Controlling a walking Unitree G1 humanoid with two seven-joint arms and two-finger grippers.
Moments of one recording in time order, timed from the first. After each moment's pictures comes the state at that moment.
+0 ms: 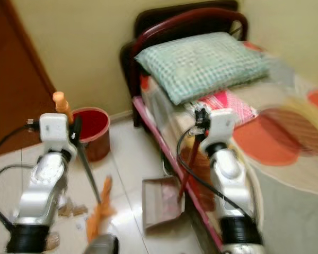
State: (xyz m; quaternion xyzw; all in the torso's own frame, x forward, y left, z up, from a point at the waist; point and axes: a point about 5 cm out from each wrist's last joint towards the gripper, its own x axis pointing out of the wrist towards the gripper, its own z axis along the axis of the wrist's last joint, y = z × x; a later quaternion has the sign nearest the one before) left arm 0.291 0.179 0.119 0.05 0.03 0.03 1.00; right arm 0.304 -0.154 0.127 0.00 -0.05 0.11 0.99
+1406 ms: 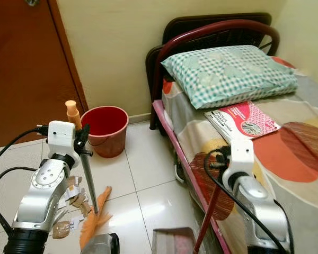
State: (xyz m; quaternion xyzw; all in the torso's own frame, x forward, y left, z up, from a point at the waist) left arm 0.284 0.164 0.109 0.07 0.06 -0.04 1.00; right arm 0.259 -0.211 0.096 0.01 0.21 0.00 0.98
